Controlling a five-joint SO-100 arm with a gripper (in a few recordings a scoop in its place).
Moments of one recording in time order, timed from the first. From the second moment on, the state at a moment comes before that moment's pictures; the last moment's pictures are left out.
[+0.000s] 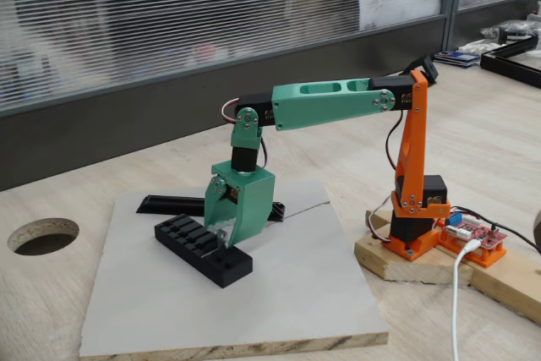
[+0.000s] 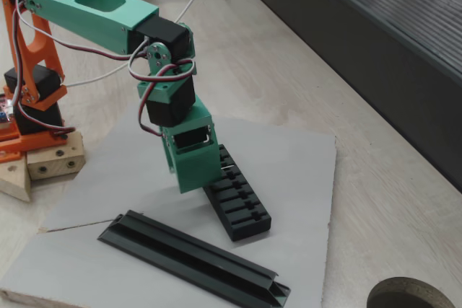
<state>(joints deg) -8.3 83.7 94.2 72.6 140.2</state>
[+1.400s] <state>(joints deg) -8.3 83.7 94.2 72.6 138.0</state>
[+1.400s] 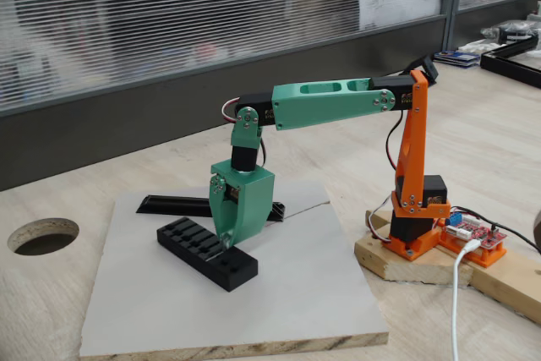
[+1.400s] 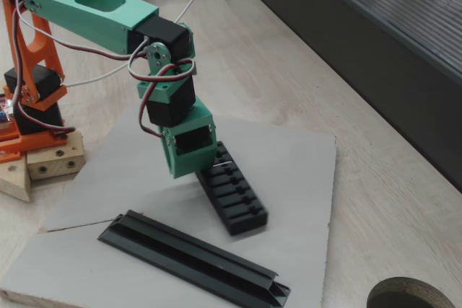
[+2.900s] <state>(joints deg) -8.3 104.5 94.2 72.8 137.6</state>
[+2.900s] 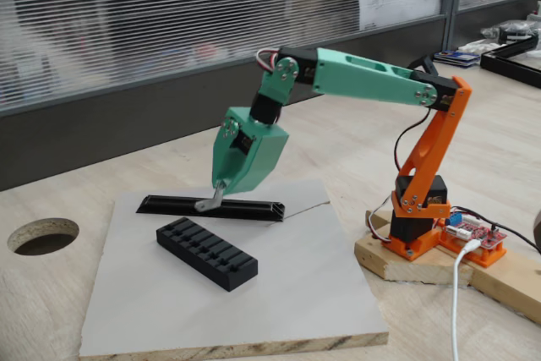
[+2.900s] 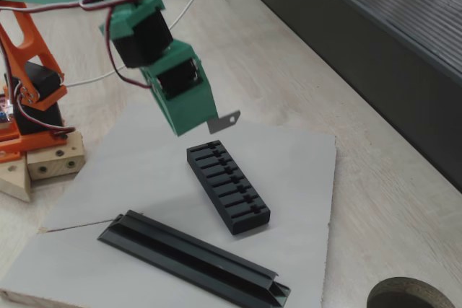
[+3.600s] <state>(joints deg) -0.3 127.3 94.5 72.9 137.5</state>
